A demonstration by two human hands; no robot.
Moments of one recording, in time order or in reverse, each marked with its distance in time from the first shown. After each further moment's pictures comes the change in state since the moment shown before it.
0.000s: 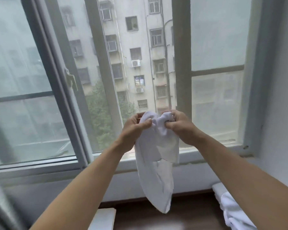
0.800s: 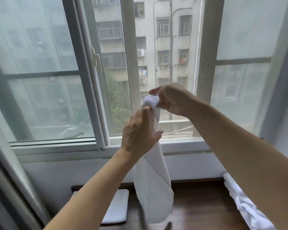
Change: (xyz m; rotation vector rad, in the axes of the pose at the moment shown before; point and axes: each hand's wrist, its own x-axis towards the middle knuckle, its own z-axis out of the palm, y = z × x) left_hand -0.094 -0.013 -0.076 1.183 0.350 0.628; right_hand 0.009 -0.106 0.142 0.210 -0.056 0.272
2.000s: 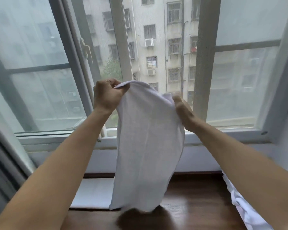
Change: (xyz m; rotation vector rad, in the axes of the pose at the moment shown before) left_hand 0.087 -0.038 -0.004 -0.228 0.146 -0.459; right_hand 0.025 0.108 -0.107 -0.286 0.097 -0.172
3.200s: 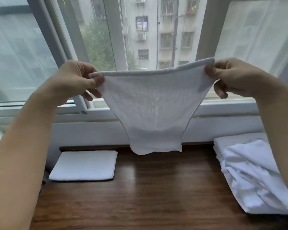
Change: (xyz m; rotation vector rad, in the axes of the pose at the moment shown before) left_hand -0.029 -0.052 -0.048 -0.107 -0.663 -0.296; right_hand -0.019 0.002 -0.105 -0.121 -0.199 0.141
